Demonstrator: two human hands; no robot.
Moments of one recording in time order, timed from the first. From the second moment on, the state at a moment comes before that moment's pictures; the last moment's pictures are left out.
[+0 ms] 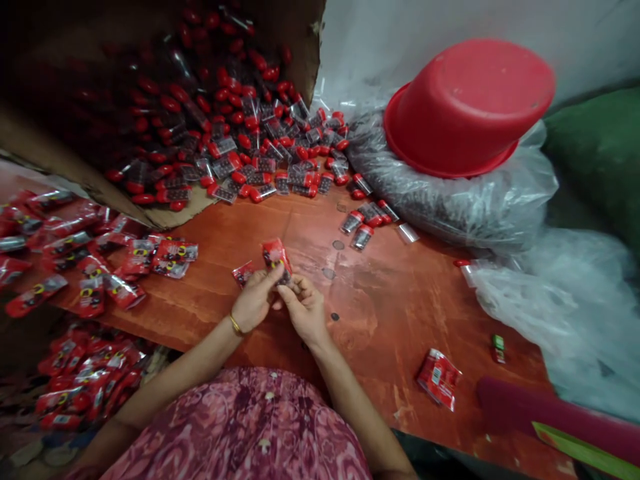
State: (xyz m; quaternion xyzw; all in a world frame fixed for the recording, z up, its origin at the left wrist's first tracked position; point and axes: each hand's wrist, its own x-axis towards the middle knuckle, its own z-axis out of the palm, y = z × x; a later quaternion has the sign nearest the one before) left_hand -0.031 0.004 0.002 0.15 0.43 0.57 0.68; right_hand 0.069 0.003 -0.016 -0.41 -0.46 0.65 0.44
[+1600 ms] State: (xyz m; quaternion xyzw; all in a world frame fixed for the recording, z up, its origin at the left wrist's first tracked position) left_hand -0.094 -0.023 -0.034 0.51 0.68 0.42 0.31; right_hand 0.068 0.155 -0.032 -0.36 -0.91 0.01 0.18
